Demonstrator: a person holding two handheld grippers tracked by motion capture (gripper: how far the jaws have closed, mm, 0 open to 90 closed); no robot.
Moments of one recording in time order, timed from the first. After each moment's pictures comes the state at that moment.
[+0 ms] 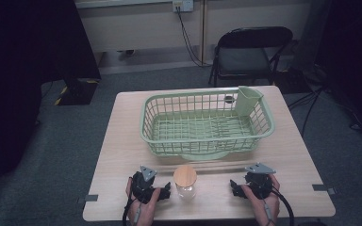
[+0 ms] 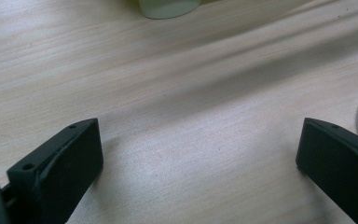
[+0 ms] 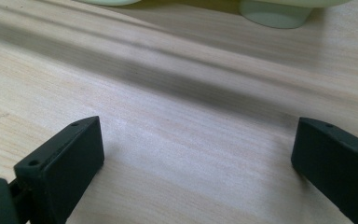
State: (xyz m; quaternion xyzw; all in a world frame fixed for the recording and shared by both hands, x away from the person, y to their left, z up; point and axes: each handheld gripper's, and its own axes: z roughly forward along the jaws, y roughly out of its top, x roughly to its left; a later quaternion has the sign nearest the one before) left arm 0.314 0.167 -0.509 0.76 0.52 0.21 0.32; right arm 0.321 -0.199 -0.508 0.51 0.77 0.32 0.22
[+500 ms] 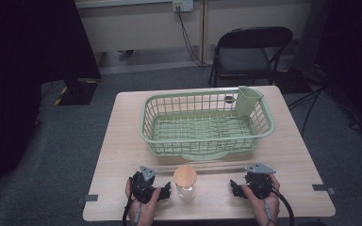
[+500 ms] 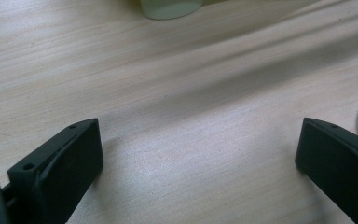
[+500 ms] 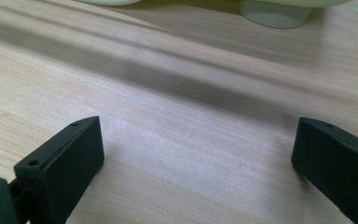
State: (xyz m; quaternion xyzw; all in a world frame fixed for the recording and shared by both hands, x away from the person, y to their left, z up) left arm 0.315 0.168 -0.509 0.76 0.52 0.21 0.33; right arm 0.321 -0.199 -0.508 0.51 0.77 0.32 0.22
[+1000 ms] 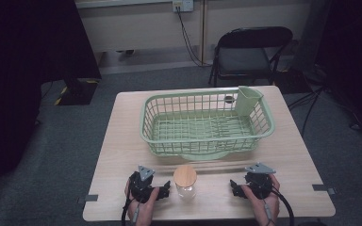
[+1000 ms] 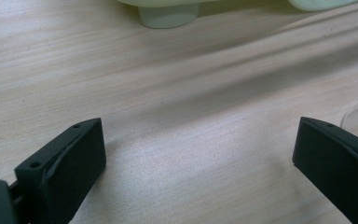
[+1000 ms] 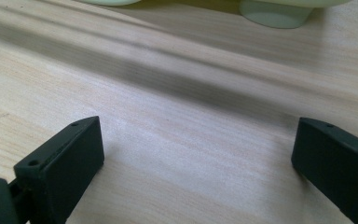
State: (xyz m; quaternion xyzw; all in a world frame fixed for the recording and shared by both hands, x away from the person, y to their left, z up) left arm 0.314 0.172 -0.507 0.75 0.53 0.20 0.36; right arm 0.321 -0.199 -0.508 0.51 0.77 0.32 0.22
